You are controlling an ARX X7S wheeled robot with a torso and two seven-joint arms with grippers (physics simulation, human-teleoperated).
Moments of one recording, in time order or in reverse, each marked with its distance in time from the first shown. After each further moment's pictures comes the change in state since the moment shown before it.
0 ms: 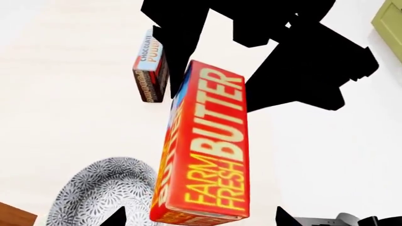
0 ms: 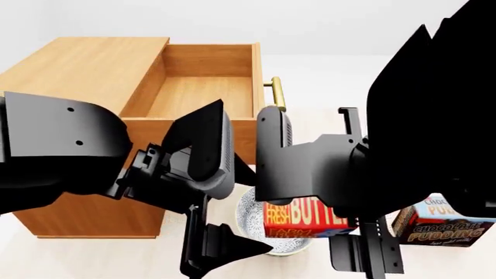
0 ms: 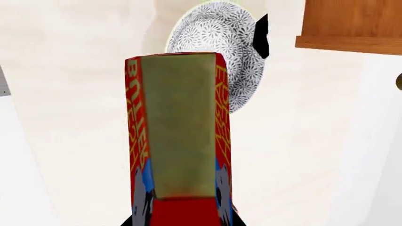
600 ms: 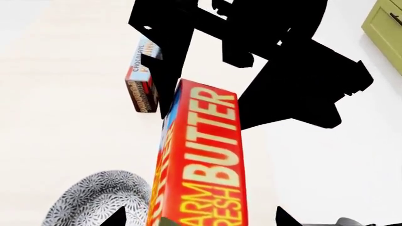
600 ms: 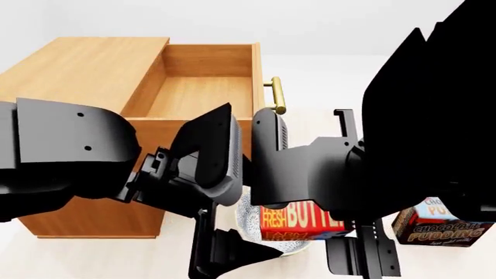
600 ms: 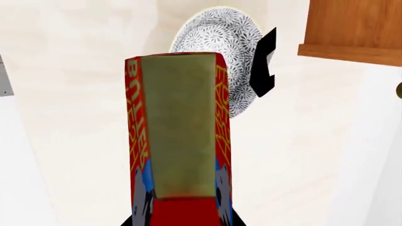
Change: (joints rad) left arm 0.030 0.020 -0.012 0.011 0.006 0.034 -0.010; right arm -0.003 -0.010 0.011 -0.002 0.020 -0.003 0.017
